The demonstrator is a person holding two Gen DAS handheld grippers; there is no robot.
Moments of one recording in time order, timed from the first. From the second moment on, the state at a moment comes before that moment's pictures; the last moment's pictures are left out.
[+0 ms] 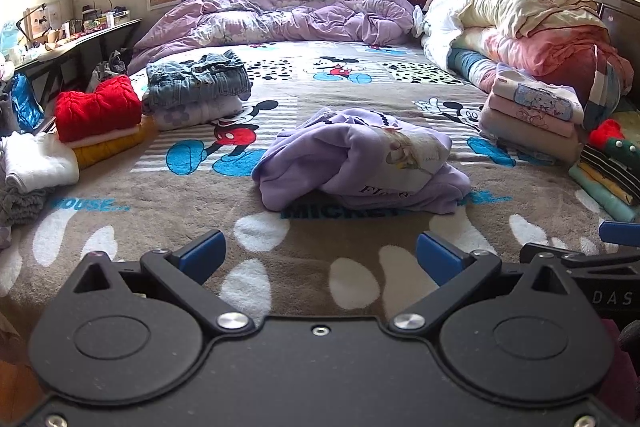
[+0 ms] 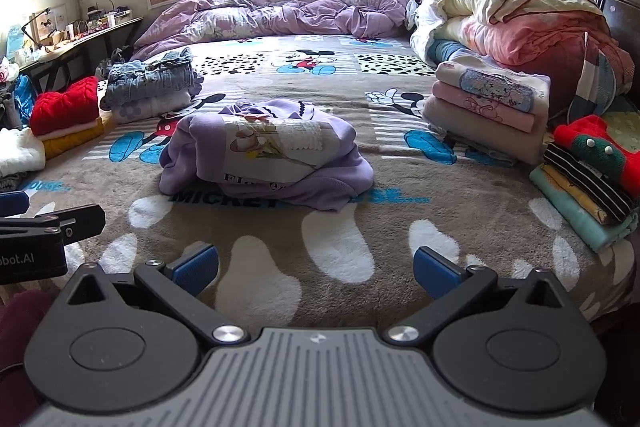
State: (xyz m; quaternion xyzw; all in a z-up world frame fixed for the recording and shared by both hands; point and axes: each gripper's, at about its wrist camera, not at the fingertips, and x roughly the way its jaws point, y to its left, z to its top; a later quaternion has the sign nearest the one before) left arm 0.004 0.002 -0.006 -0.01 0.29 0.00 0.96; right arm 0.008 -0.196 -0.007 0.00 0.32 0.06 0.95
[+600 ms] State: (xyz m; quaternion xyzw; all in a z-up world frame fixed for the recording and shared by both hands) left arm 0.008 0.001 -0.009 -0.01 0.29 0.00 0.96; right arm 0.013 -0.200 -0.010 0.01 0.32 0.06 0.94
